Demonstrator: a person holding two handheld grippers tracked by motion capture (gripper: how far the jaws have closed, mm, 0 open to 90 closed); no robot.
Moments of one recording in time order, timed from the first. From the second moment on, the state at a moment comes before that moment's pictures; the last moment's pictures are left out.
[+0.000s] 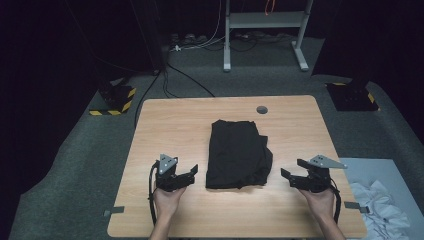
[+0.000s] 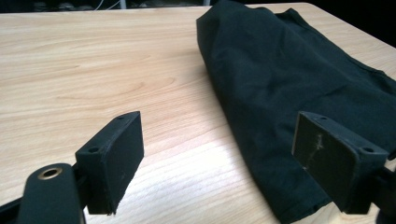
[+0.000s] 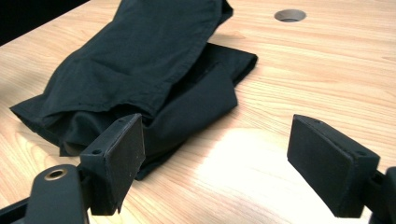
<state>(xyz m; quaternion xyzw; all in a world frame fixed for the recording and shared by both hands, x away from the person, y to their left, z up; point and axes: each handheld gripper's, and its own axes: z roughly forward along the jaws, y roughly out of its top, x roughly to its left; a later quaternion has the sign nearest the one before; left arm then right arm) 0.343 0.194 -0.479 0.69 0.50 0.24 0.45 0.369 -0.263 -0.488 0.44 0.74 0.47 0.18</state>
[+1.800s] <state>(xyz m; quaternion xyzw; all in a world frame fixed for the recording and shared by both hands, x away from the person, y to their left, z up) 0.352 0.208 -0.543 0.72 0.56 0.23 0.35 0.375 -0.286 -0.540 0.49 0.77 0.35 0.21</state>
